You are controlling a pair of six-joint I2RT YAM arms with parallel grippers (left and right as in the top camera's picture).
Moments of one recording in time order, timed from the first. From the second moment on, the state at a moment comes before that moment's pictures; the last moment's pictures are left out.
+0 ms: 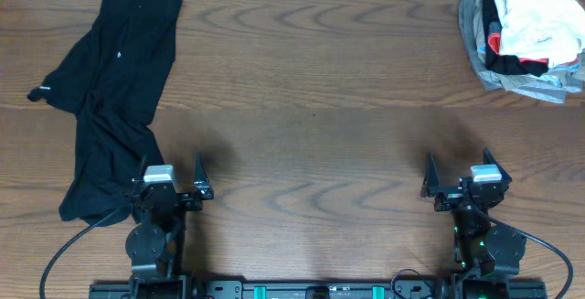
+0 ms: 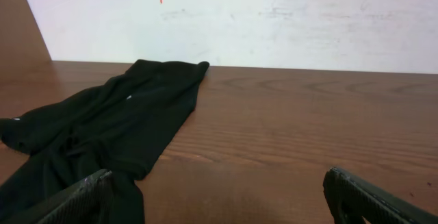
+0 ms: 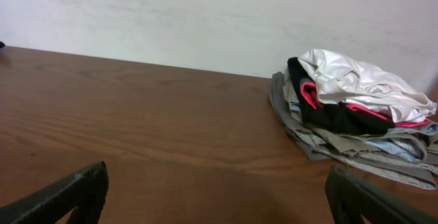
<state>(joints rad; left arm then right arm) 0.05 0.01 0.02 -0.11 0.01 -0.04 -0.08 0.01 0.01 -0.06 -0.13 -0.07</state>
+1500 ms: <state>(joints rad) 0.05 0.01 0.02 -0.10 0.01 -0.07 -0.08 0.01 0.01 0.04 -0.17 -0.07</state>
